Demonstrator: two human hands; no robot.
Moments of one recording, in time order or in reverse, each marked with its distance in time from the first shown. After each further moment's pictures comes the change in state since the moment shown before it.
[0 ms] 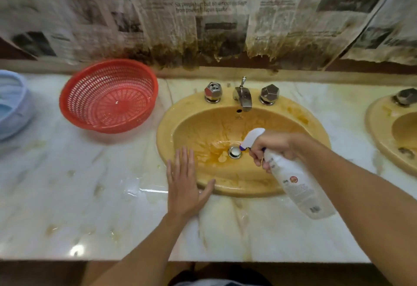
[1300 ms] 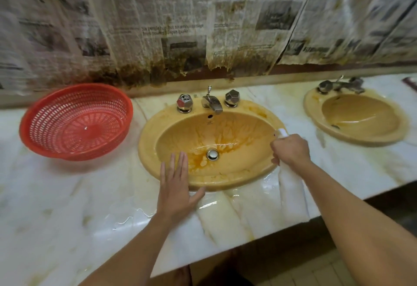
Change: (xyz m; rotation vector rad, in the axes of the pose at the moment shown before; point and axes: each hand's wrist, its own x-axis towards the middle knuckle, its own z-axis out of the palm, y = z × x) left_hand 0.012 -0.028 -0.027 -0.080 -0.195 0.323; right_hand -0.068 0.072 0.055 0.362 1.185 -0.022
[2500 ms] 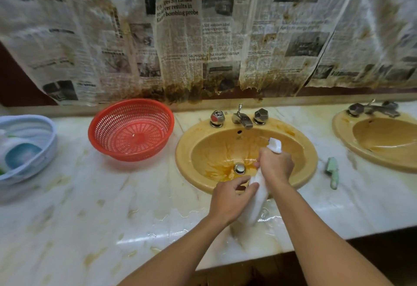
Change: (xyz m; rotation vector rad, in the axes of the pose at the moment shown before) left_hand -0.011 0.074 -0.056 -0.807 -0.072 -0.273; right_hand -0.111 -0.053 0.076 0.450 0.043 -0.054
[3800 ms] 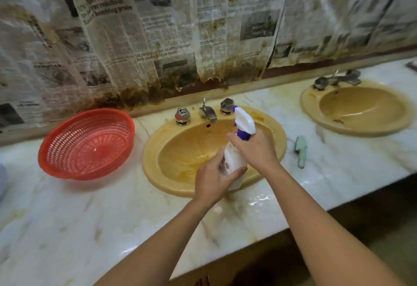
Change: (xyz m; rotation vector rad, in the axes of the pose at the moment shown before) left_hand 0.044 0.032 0.037 0.207 0.064 0.243; right_hand 0.045 -0.004 -0.057 -0.131 -0.249 -0.361
